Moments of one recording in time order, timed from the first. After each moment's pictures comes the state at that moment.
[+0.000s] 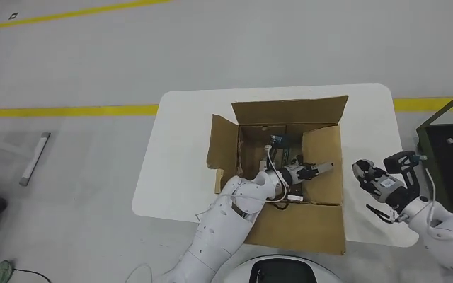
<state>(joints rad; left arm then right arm) 0.83 -1.61 -0.87 -1.13 0.39 -0.29 -0.51 -1.71 -1.03 1.75 -1.94 -0.71 -0.31 0.38</state>
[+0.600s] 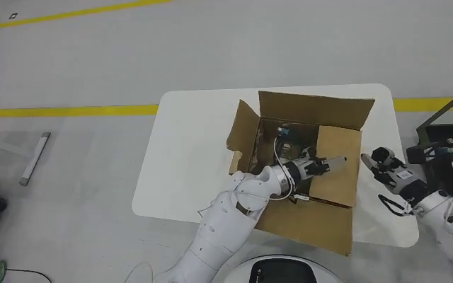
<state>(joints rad) 0.81 -1.63 -0.86 -1.22 0.33 -0.31 -0.52 -1.72 -1.04 1.83 -1.97 -0.62 -0.25 0.36</state>
